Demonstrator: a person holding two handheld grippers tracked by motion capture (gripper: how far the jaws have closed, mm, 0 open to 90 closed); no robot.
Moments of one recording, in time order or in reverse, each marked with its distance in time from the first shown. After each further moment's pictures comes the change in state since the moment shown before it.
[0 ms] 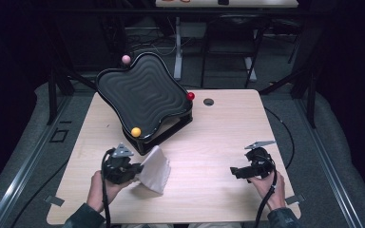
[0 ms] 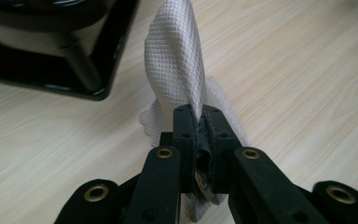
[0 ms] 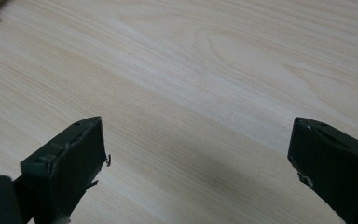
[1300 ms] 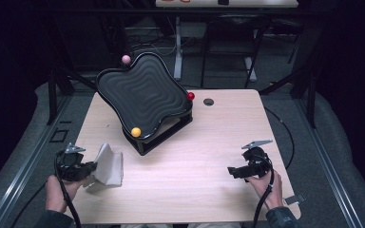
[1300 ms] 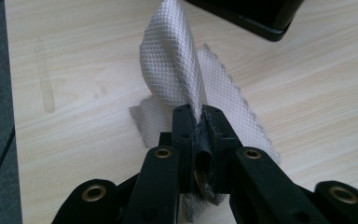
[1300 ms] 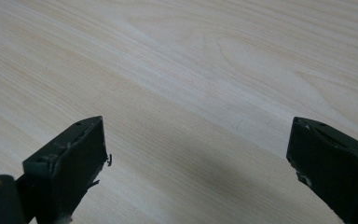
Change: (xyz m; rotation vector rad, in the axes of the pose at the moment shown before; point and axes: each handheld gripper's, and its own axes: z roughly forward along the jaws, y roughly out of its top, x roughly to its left) left arm 0.098 -0.058 -0.039 0.075 0.264 -0.266; right arm 0.005 0.004 0.005 -0.001 0.003 -0.017
